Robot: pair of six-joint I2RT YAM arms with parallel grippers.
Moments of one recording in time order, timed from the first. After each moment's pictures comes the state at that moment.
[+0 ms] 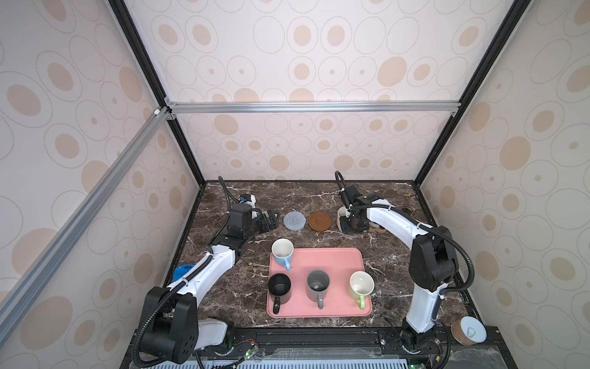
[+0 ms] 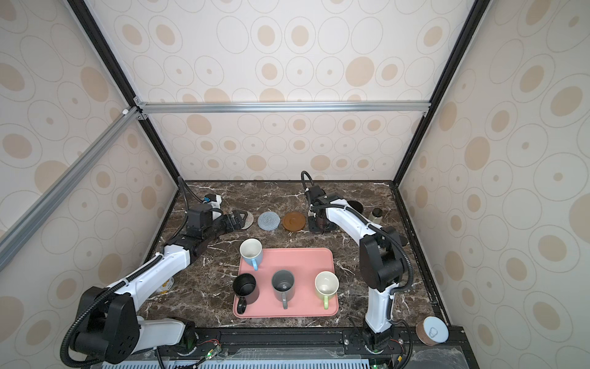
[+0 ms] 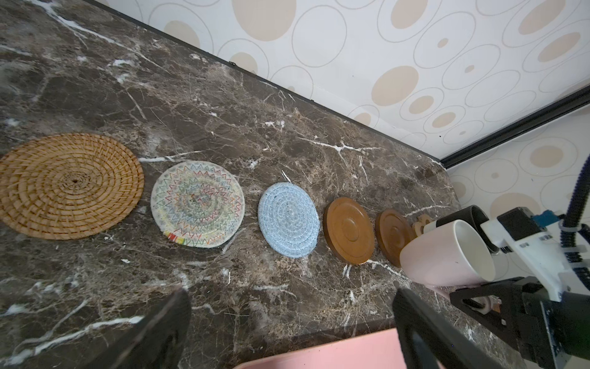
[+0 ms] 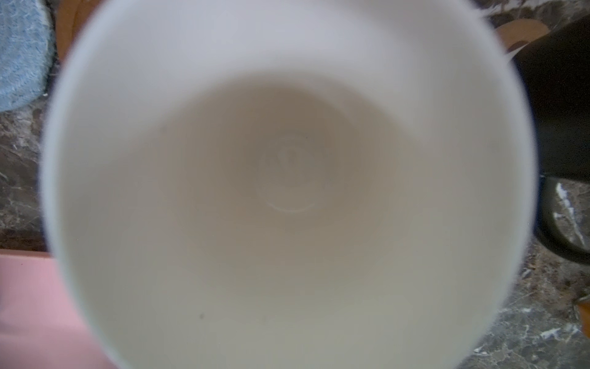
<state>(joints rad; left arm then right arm) -0.25 1.30 0.81 -0.02 0.14 -0.54 0.44 1.89 1.56 -0.99 0.12 0.32</state>
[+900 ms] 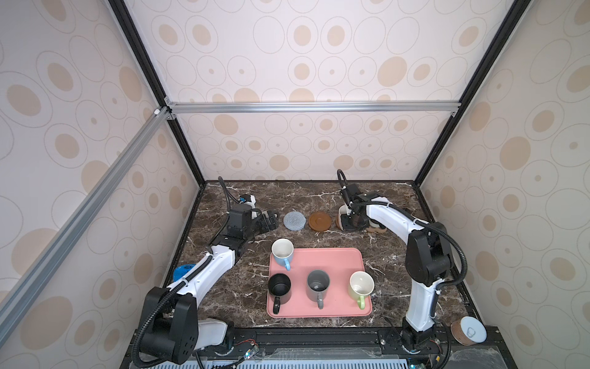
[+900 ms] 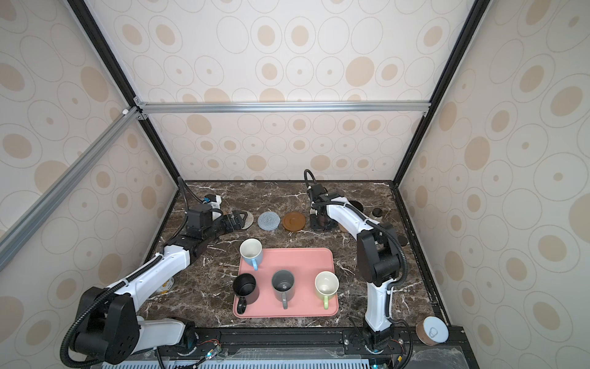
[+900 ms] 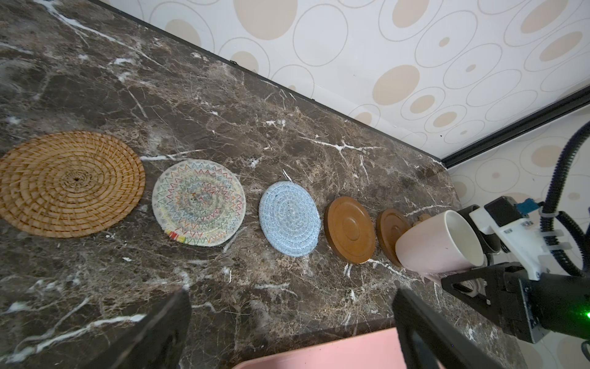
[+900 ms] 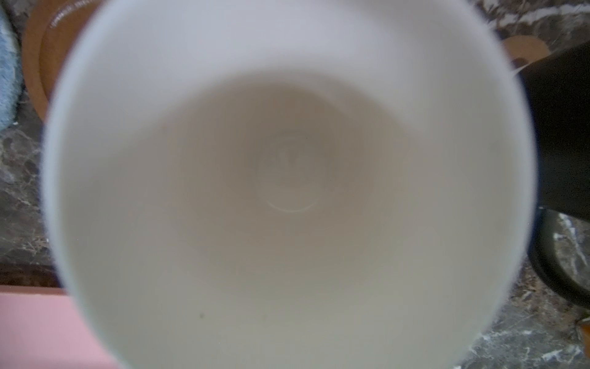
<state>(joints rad) -0.25 1.30 0.81 -0.02 0.14 -0.54 0.41 1.95 1.60 -0.97 0.12 0.29</state>
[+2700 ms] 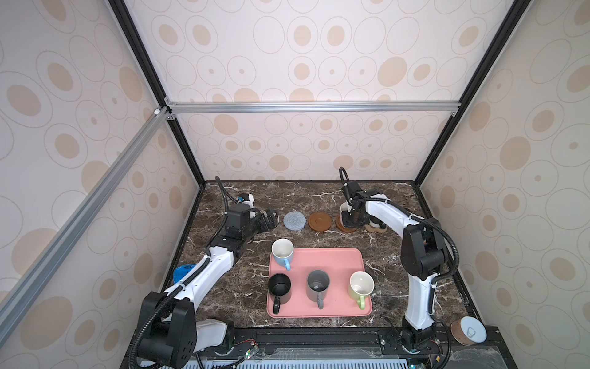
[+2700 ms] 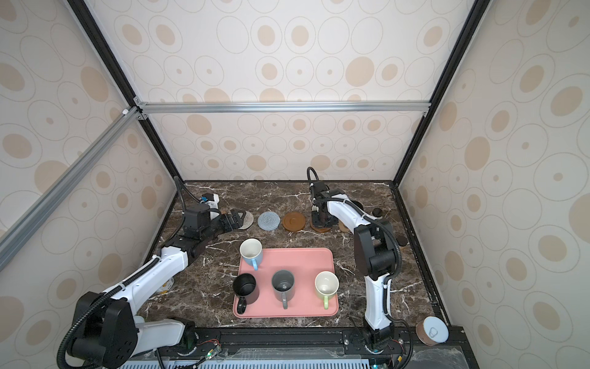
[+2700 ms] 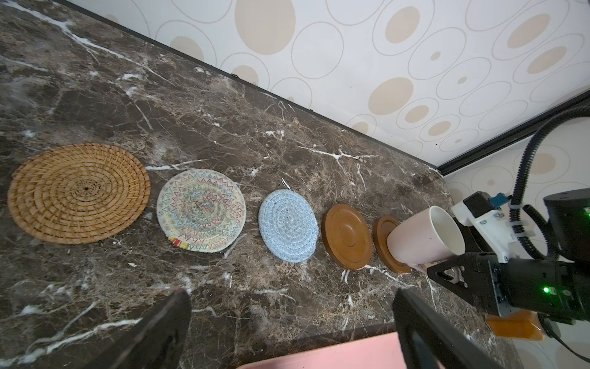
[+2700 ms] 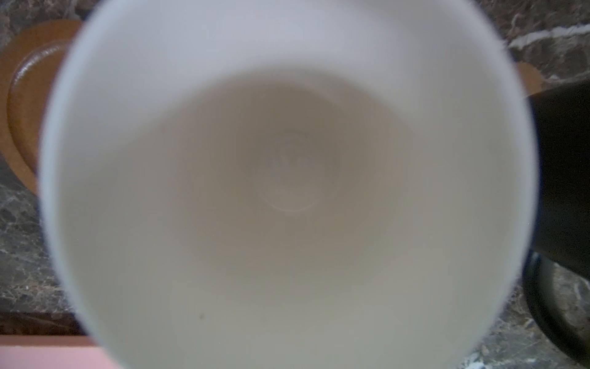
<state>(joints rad) -0.24 1.27 0.81 -0.02 0.12 -0.54 0.37 2.03 1.66 -0.95 0.12 0.29</state>
